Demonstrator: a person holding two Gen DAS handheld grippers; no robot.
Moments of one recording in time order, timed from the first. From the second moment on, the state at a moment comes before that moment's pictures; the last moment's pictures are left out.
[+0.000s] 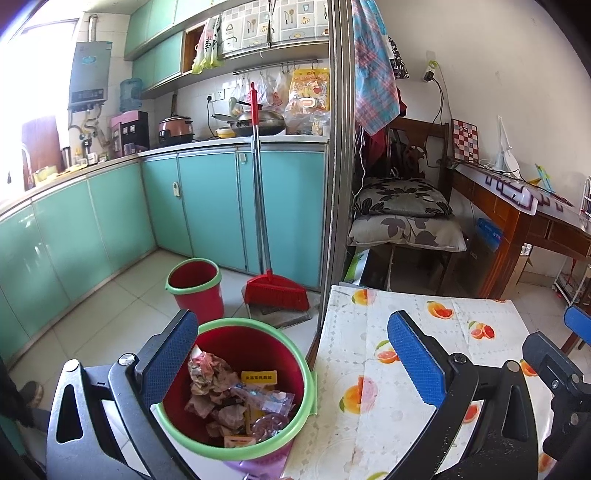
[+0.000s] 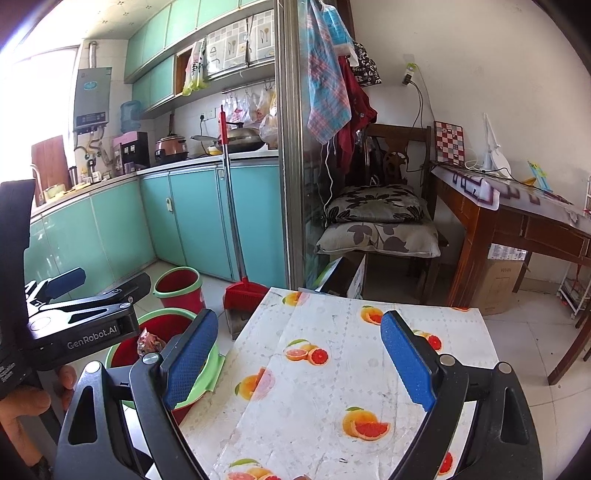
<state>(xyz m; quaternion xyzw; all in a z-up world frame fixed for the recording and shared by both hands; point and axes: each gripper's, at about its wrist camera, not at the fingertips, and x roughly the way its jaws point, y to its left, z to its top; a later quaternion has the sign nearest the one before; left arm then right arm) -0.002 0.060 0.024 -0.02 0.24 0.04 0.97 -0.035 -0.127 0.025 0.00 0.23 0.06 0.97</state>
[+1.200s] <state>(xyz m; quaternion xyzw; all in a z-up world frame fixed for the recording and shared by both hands) 0.007 0.070 0.018 -0.02 0.25 0.05 0.97 -0.029 -0.129 0.020 0.00 0.24 0.06 0.97</state>
